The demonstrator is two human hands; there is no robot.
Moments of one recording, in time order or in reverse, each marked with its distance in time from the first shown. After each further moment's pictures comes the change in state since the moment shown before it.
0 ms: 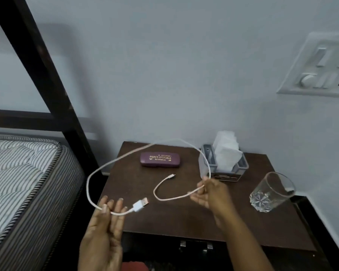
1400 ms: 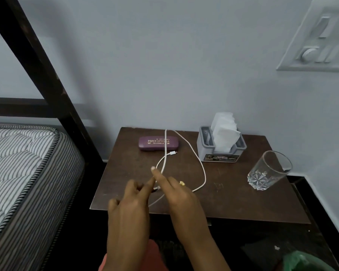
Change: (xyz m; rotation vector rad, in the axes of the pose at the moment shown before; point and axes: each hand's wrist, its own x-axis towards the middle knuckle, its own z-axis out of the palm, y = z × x) left_hand -0.038 -0.016 0.013 1.773 -0.378 0.901; right_hand -0.080 0.038 0.033 -1.053 -0.228 -0.949
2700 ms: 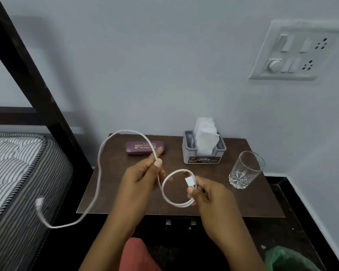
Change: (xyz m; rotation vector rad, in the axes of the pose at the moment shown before) left_hand 0.030 0.073 -0.043 -1.087 -0.207 -0.263; right_hand -0.032 0.005 -0.104 0.371 0.050 0.555
